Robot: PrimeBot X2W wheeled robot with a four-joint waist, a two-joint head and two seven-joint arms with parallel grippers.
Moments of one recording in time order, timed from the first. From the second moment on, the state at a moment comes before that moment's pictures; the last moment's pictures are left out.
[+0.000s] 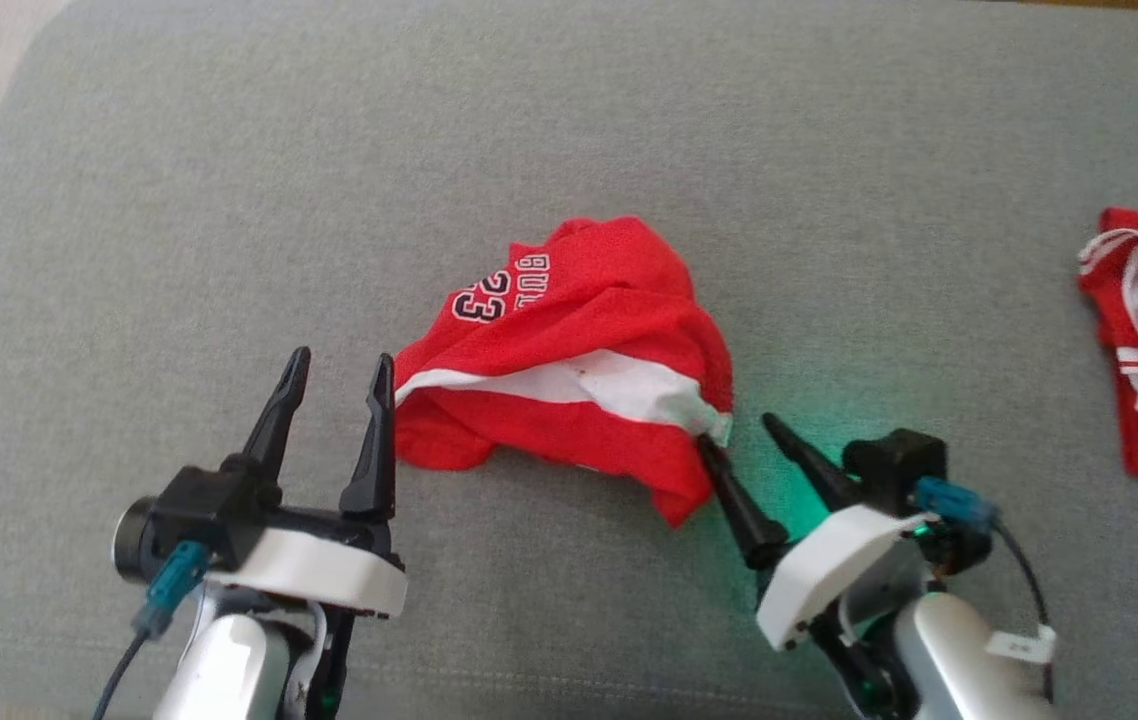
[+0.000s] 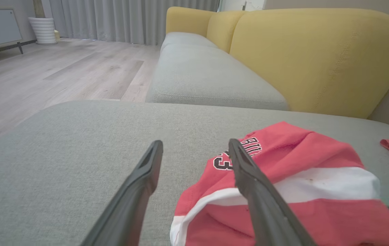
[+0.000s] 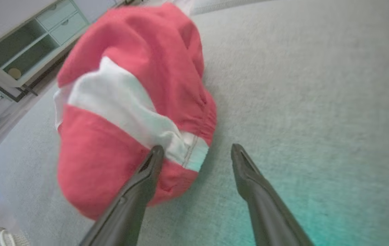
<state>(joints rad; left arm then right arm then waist) -0.08 0.14 -0.31 0.05 -0.26 0.07 -0.25 -0.12 -0.06 0.33 0.23 0.28 0.13 0.12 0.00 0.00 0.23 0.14</state>
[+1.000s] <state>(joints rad) -0.11 0.12 -0.28 0.05 -0.25 0.05 -0.25 -0.24 -0.12 0.25 0.29 0.35 0.13 0.07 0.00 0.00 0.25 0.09</state>
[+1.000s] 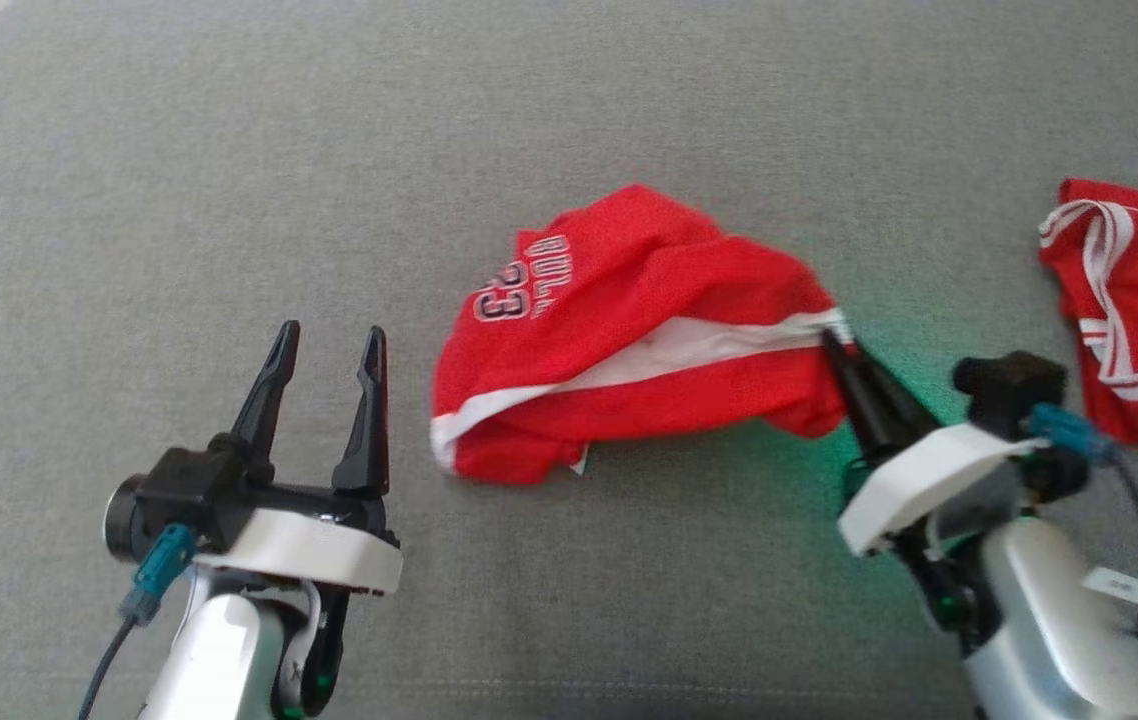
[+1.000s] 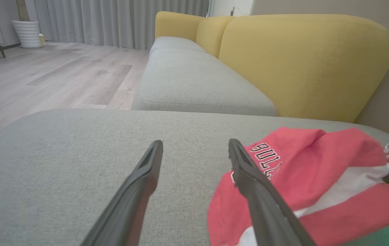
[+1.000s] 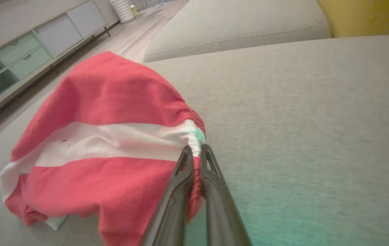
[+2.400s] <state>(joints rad) 0.01 0.13 -0.26 0.06 -0.21 0.05 -0.24 0.06 -0.07 0.06 -0.16 0.11 0.13 0.09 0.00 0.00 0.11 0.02</state>
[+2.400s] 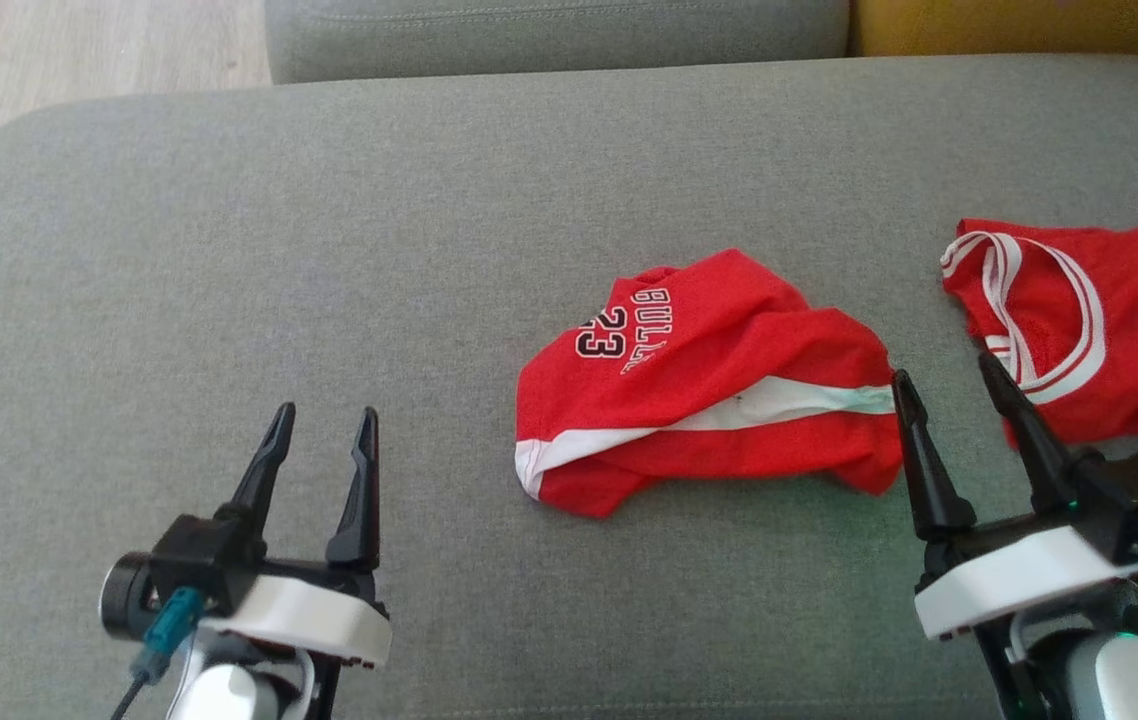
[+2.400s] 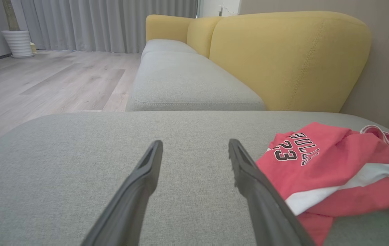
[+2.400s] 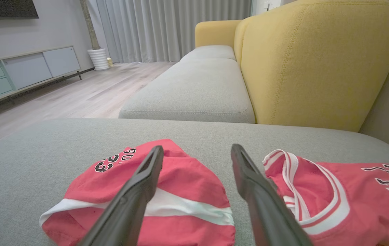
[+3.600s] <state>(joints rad) -0.22 0.07 -0.47 0.43 -0.30 -0.09 -0.08 0.03 -0.06 0.06 -0.14 0.13 0.13 0.10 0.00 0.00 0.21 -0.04</state>
